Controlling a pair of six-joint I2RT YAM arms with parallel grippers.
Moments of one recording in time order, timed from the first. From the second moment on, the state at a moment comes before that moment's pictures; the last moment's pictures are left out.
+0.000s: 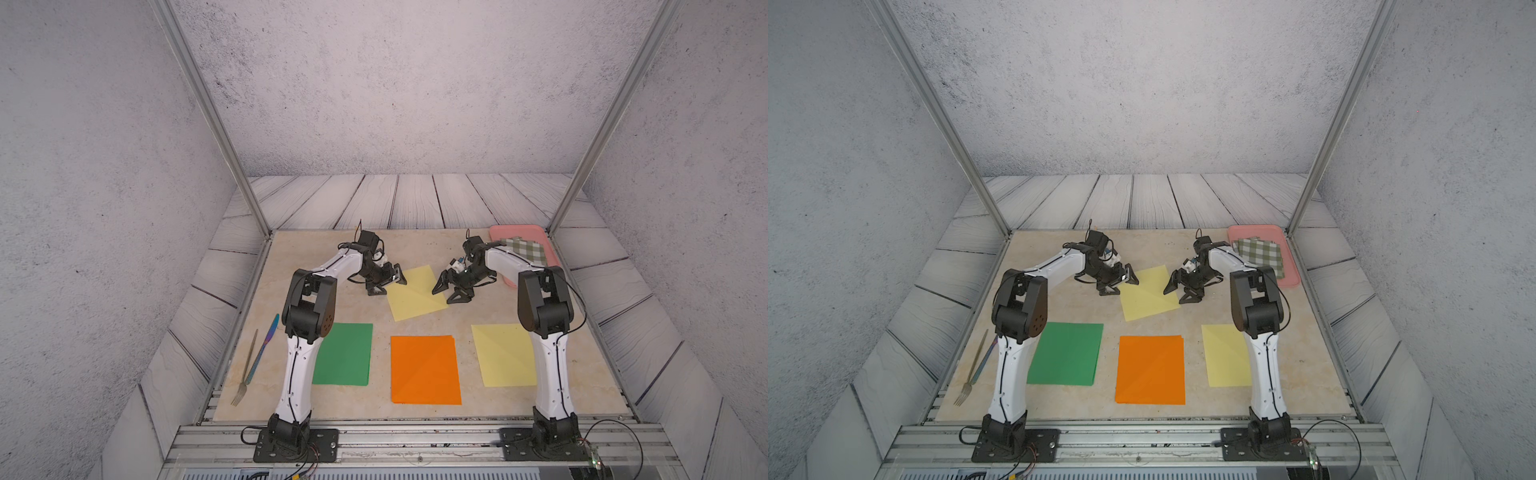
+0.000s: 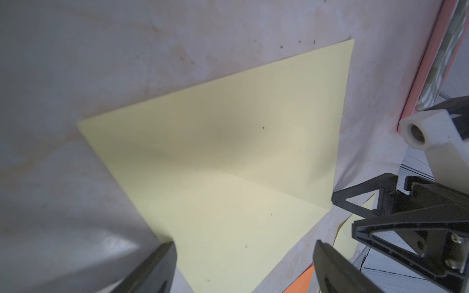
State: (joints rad) left arm -0.36 2.30 1.80 -0.73 0.58 -0.49; right arm 0.26 2.31 1.81 -0.99 -0.72 0.35
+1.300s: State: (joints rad) left arm -0.28 2.18 1.60 -0.53 0.66 -0.62; right arm 0.30 2.43 1.95 -0.96 -0.79 0.43
